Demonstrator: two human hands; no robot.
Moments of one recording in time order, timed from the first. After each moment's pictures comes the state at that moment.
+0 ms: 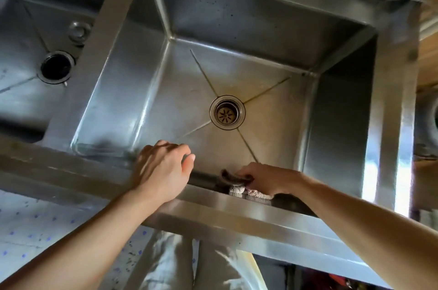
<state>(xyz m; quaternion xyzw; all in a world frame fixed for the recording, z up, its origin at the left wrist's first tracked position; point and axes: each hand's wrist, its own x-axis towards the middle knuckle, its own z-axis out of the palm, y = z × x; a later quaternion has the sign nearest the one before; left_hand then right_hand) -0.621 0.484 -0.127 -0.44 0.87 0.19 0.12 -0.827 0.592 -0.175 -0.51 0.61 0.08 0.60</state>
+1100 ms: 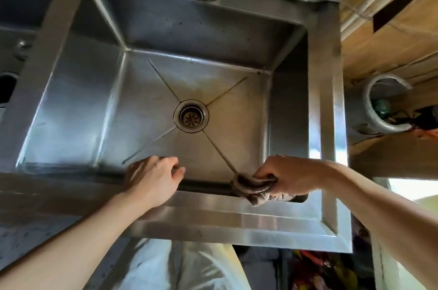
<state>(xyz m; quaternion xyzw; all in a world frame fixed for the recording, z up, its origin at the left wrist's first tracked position) -0.662 0.515 -0.127 -0.42 0.85 0.23 0.22 -0.896 0.651 -0.078 -0.51 0.63 0.10 0.57</state>
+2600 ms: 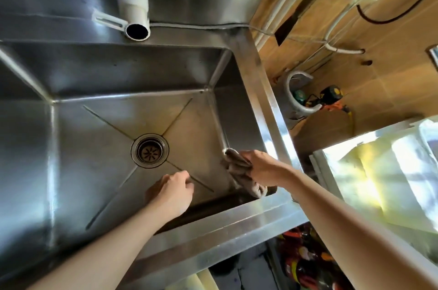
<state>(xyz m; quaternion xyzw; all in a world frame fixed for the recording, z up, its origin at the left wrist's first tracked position) -0.730 0.513 -0.136 -0.30 0.85 0.35 0.24 -0.884 0.659 -0.078 -0.23 0.88 0.01 0.42</state>
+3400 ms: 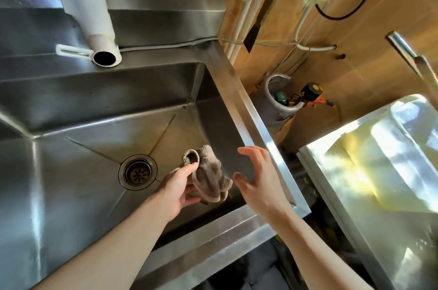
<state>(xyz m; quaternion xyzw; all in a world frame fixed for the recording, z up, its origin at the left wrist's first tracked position) -0.779 0.526 -0.118 -0.42 0.40 0.79 0.18 -0.830 0.685 -0.055 -0.17 0.93 -0.29 0.14</state>
